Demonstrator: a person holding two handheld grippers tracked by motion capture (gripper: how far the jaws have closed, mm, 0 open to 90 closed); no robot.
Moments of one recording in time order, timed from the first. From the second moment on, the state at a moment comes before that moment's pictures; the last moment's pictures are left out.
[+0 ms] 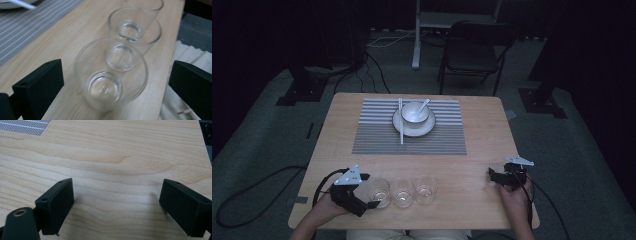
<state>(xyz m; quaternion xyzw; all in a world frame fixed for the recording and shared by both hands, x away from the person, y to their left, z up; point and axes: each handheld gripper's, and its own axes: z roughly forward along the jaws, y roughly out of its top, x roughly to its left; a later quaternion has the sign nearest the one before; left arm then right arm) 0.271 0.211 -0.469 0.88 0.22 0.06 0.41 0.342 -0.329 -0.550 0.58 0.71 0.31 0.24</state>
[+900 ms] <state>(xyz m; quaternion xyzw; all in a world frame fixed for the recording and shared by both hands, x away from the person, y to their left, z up) 0.290 0.141 -0.463 0.92 0.17 0.04 0.35 0.342 -0.329 -0.550 0.58 0.71 0.31 0.24</state>
